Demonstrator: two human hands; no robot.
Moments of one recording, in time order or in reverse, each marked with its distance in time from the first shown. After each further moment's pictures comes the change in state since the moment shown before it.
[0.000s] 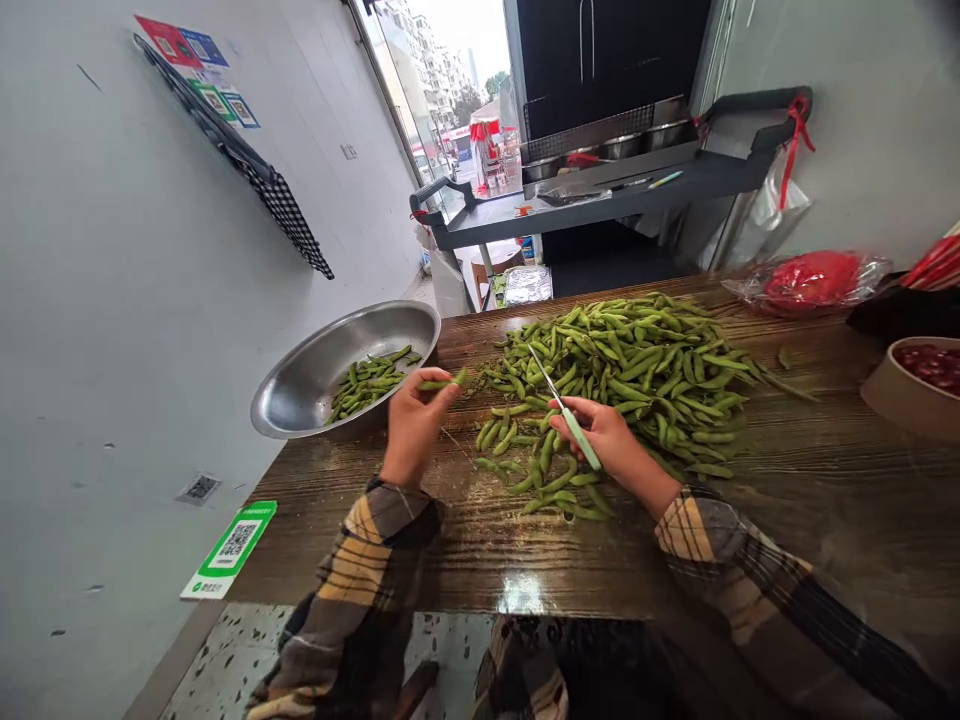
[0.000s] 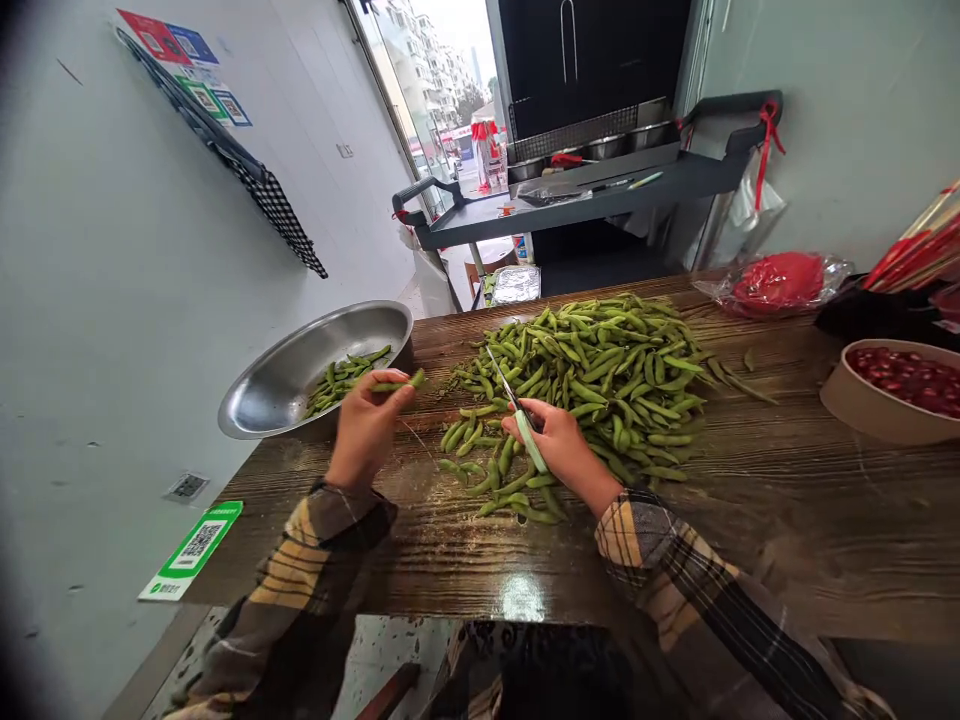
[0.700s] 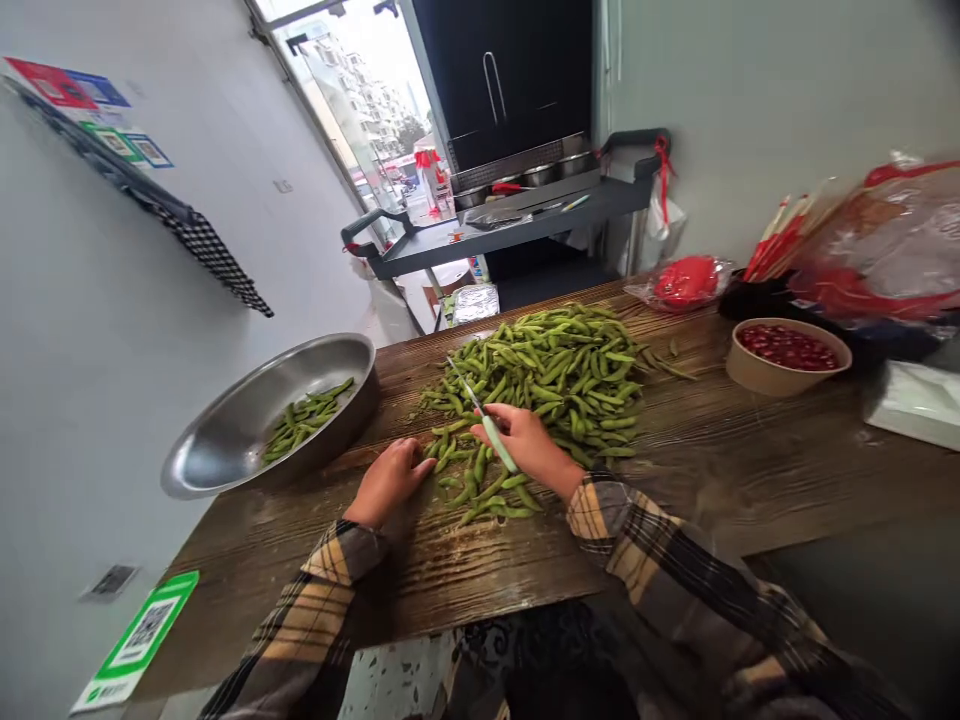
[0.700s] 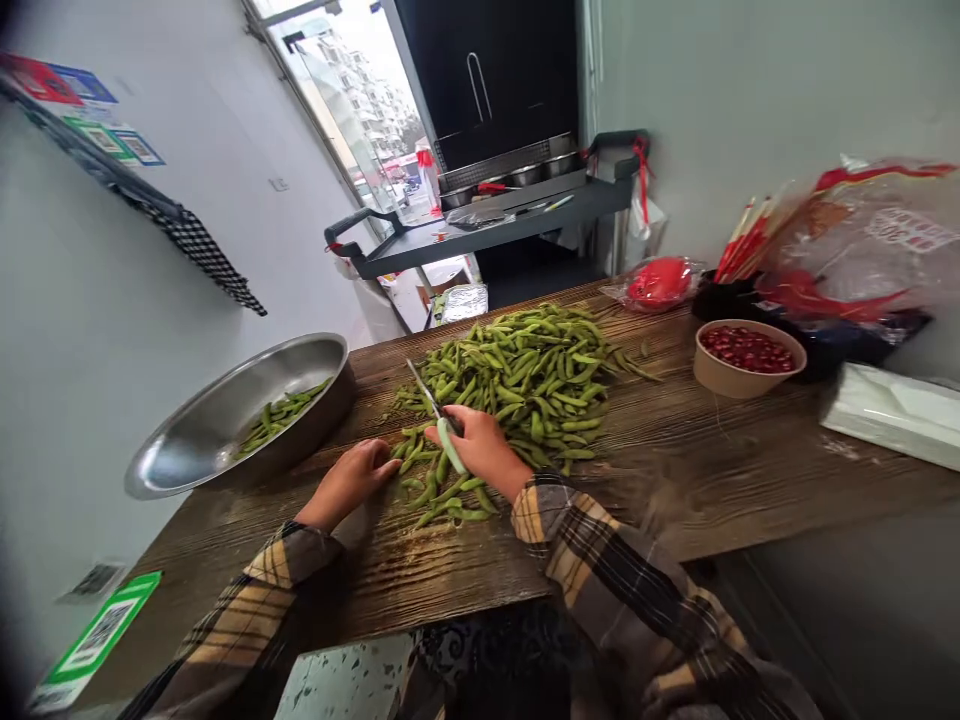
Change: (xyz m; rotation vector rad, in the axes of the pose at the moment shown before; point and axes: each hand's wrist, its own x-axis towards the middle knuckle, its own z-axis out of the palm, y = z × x) left_hand -0.024 -0.034 0.017 0.939 -0.628 0.118; right_hand 0.003 -0.006 -0.001 -0.053 0.081 -0.170
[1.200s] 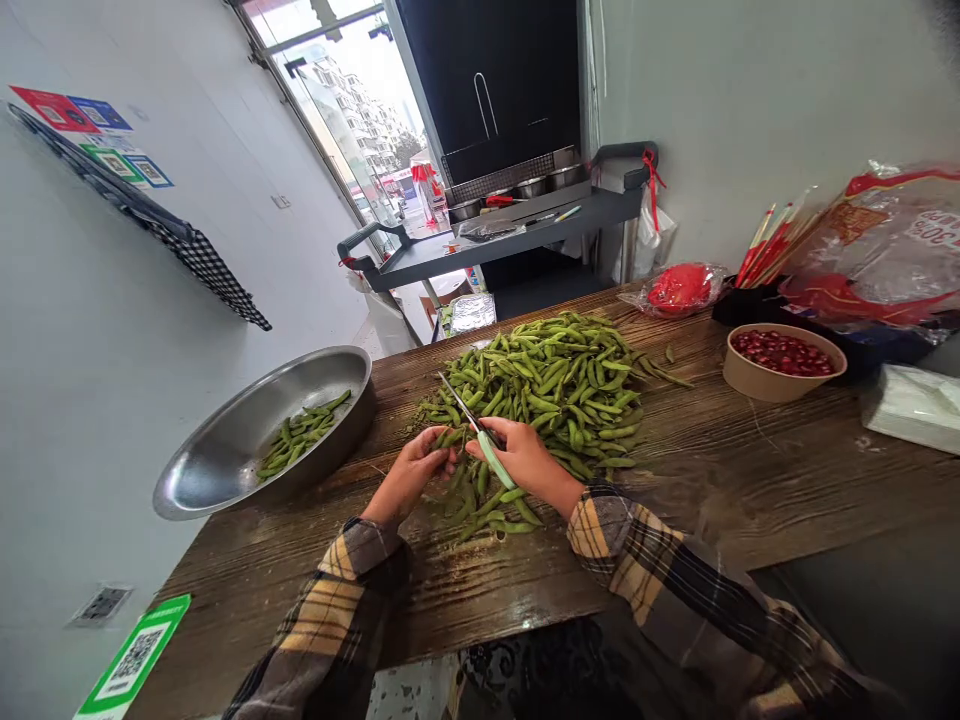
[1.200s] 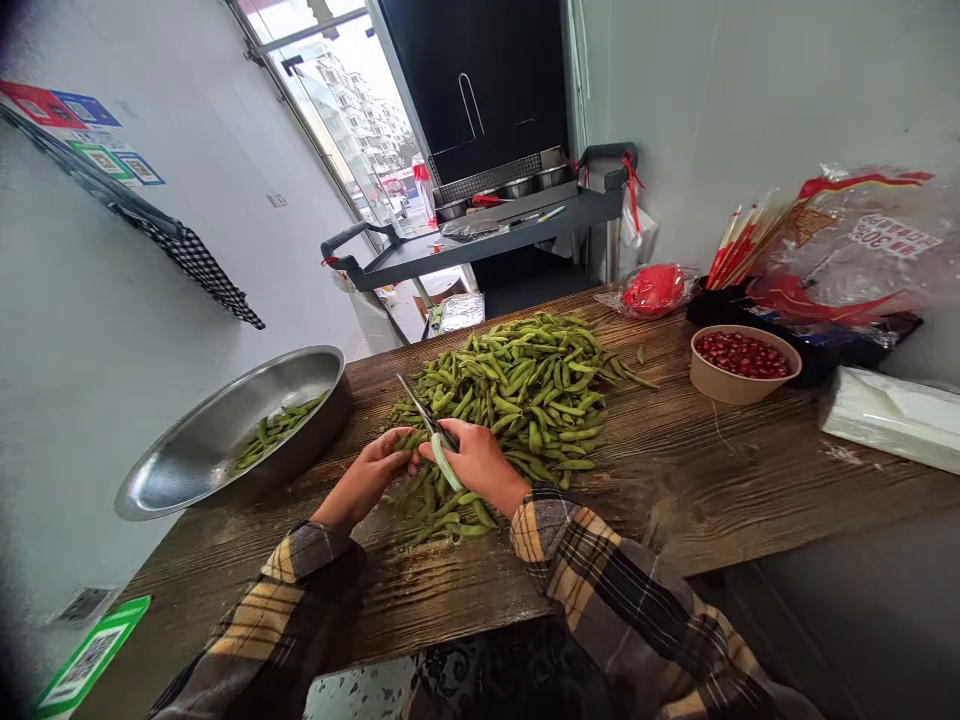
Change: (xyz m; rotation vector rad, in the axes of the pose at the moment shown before) left_hand 0.021 0.044 -0.005 -1.100 -0.143 -0.083; right_hand 0.000 -0.005 -0.002 -0.048 -0.020 -0.045
